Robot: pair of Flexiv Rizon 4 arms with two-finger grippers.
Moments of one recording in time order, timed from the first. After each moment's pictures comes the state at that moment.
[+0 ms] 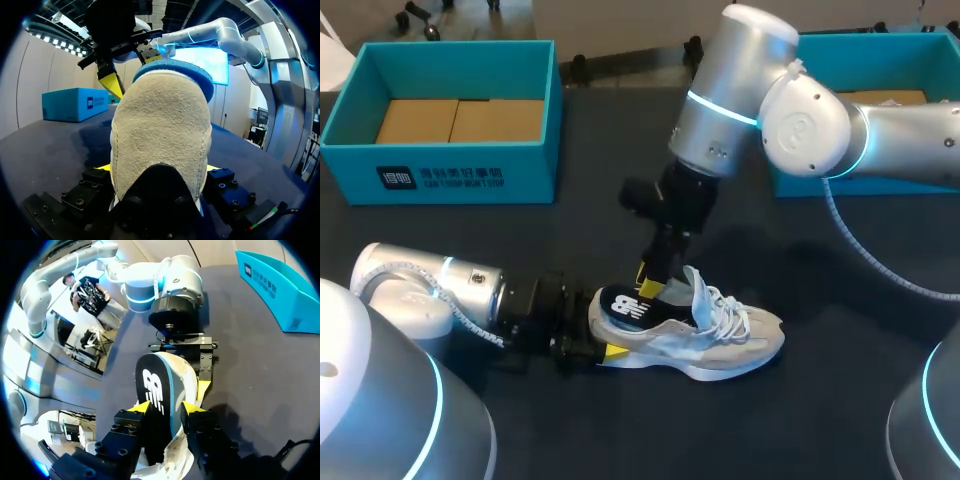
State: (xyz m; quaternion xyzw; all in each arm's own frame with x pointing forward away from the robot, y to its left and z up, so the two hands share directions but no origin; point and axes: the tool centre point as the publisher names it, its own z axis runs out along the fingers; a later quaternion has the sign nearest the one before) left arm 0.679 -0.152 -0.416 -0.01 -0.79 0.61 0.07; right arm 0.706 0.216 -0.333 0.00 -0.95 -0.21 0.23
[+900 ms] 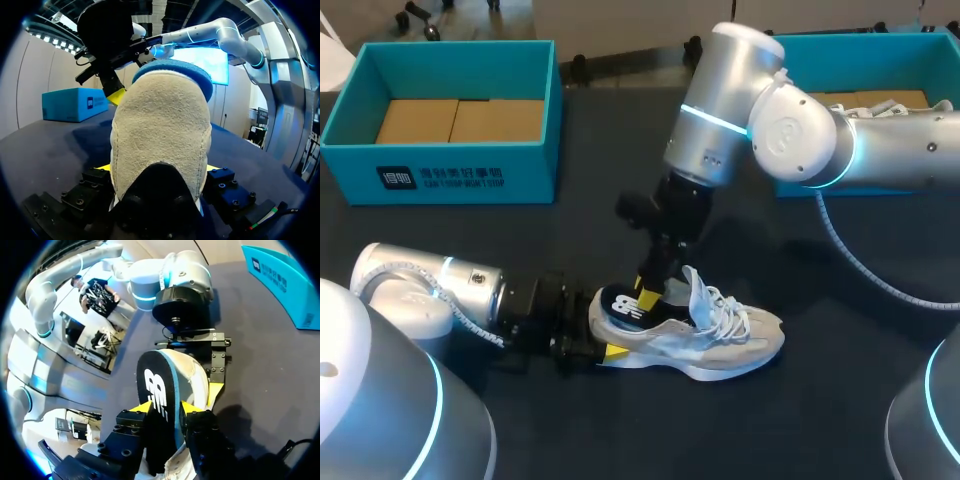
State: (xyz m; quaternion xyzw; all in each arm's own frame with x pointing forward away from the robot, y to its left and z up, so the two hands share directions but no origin) left arm 0.679 -0.152 -0.416 -0.01 -0.79 0.61 0.07; right arm 0.691 0.220 -0.347 0.01 -0.93 -0.21 0.28
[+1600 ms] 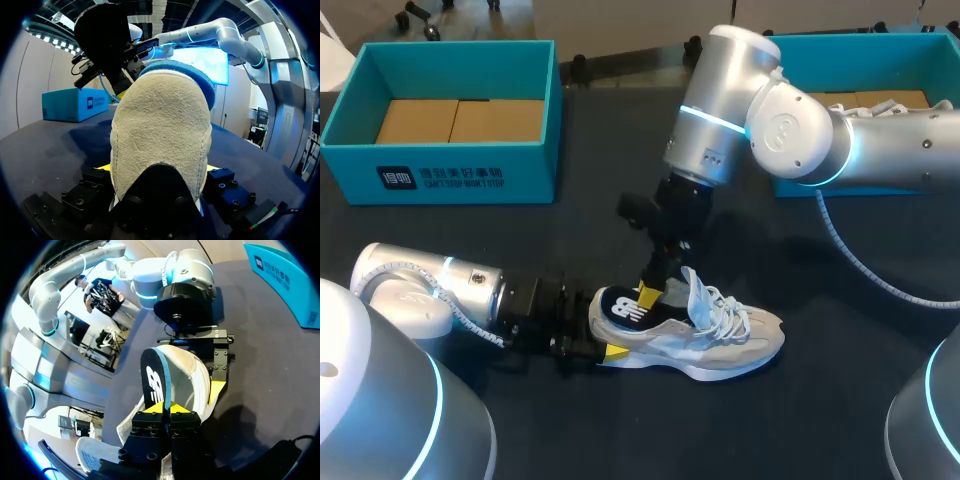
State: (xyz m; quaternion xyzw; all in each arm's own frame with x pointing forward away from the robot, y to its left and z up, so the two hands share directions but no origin) left arm 0.679 -0.152 -0.416 -0.01 -0.79 0.61 0.07; right arm 0.691 0.218 -0.350 0.02 -0.93 -0.22 0.30
